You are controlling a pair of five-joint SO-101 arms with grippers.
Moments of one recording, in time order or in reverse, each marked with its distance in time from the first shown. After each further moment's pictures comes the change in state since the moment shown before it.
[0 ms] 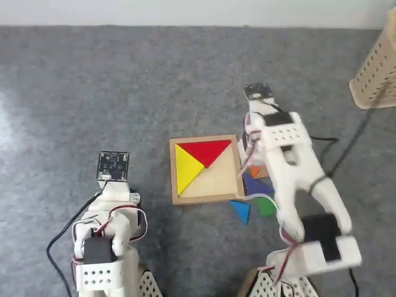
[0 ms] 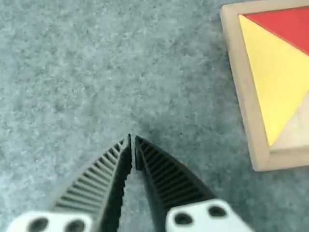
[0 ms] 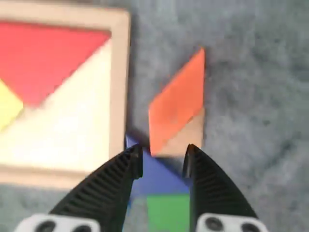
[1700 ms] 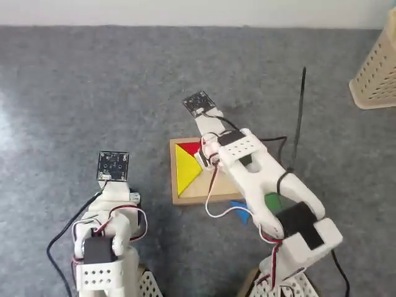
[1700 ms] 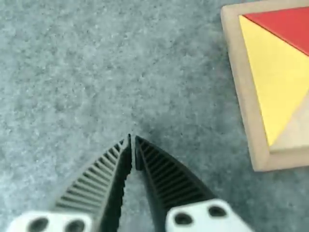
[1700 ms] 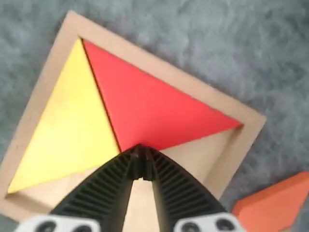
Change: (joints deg) left arm -0.1 0.0 0.0 0.0 0.0; right arm -16.2 4.6 6.1 -23.6 8.7
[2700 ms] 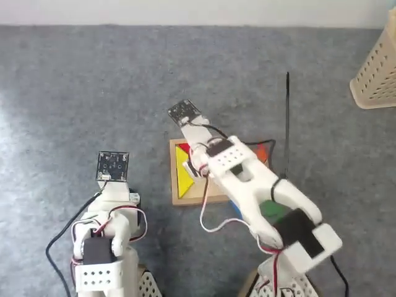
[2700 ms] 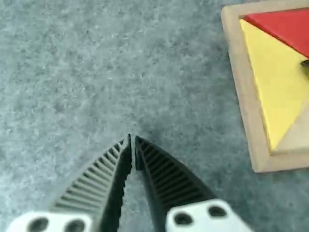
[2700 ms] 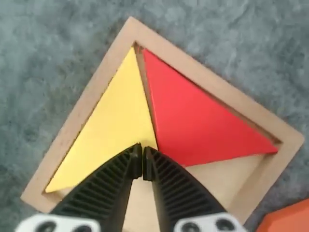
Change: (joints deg) left arm 0.0 0.0 0.0 0.0 0.0; right arm -5.7 -1.7 1.5 -0.8 -0.4
